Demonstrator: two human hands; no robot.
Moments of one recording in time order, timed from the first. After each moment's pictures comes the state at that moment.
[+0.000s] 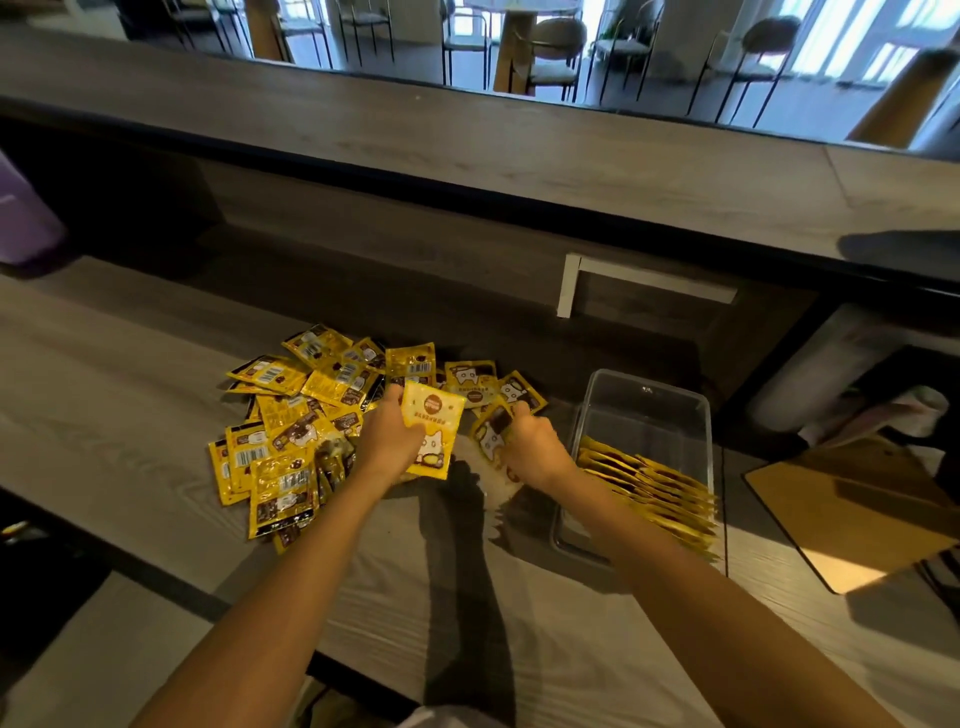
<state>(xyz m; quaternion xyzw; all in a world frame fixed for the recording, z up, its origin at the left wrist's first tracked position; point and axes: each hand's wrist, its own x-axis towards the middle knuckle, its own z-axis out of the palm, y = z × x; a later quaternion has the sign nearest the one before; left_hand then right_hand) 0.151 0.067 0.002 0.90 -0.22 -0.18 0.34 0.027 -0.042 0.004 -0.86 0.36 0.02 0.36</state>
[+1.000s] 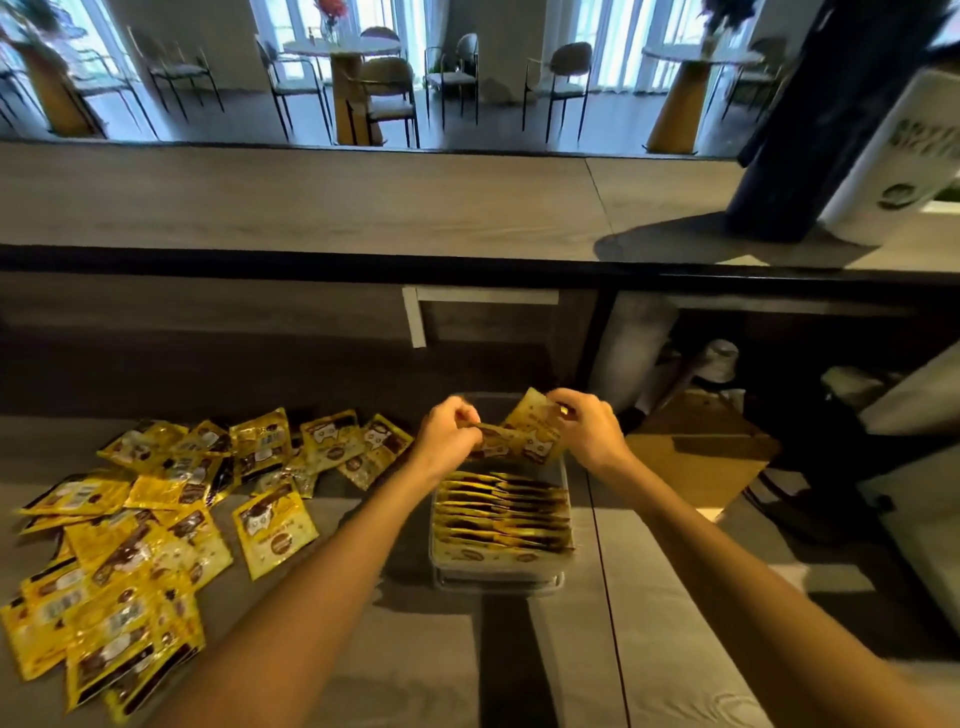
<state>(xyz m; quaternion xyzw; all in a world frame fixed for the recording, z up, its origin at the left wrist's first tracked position) 0.036 -0.087 0.021 0.75 -0.41 -0.34 0.39 -0.123 -0.158 0.037 -0.78 0.49 -0.20 0.33</state>
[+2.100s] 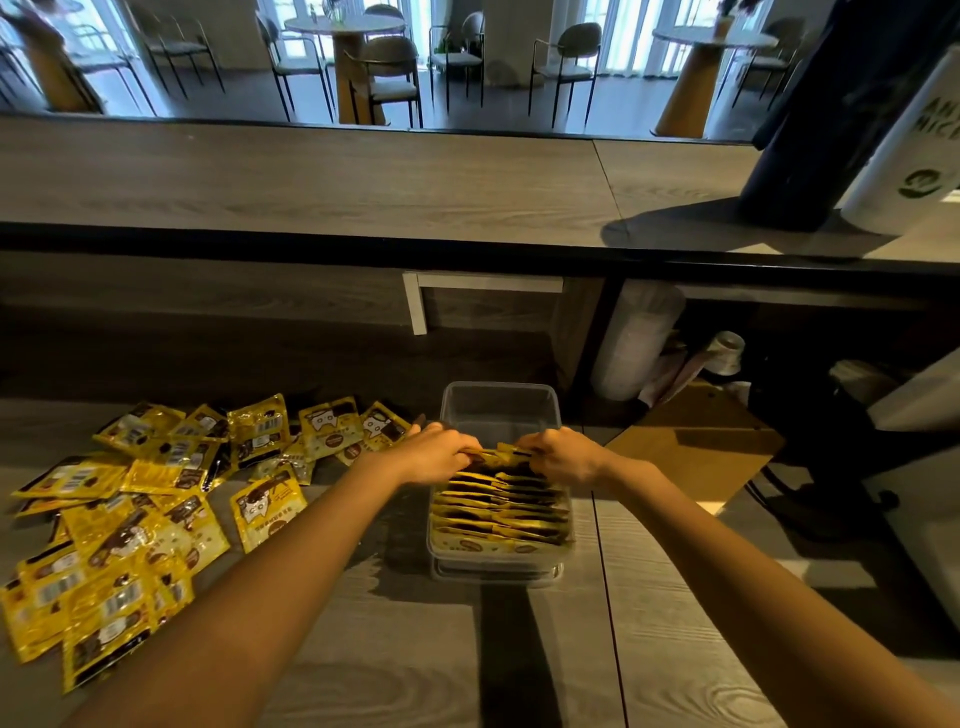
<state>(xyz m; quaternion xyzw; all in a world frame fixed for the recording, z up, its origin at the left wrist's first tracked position) 0.054 -0.074 0.020 0.70 -0.63 -0.33 -0.03 -0.119 -0.154 0.025 -0.86 0.35 0.13 0.34</state>
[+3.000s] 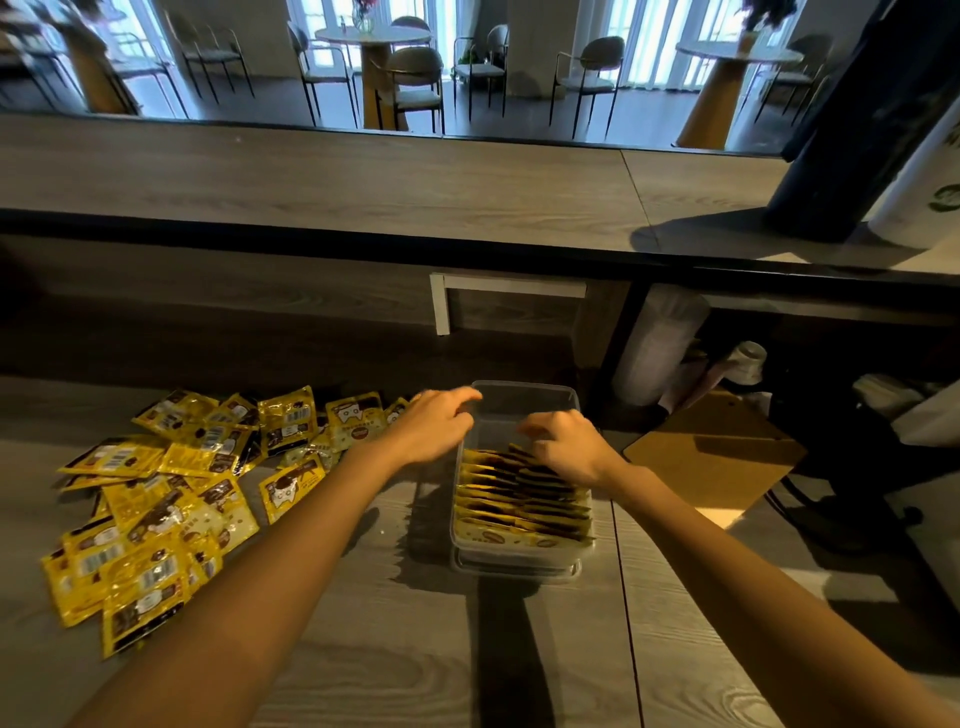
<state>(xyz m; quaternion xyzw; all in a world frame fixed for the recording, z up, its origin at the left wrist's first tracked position) 0.066 -0.054 0.051 0.77 -0.55 -0.29 0.15 -0.102 -0.134 0.035 -0.86 0.38 0.01 0.34</state>
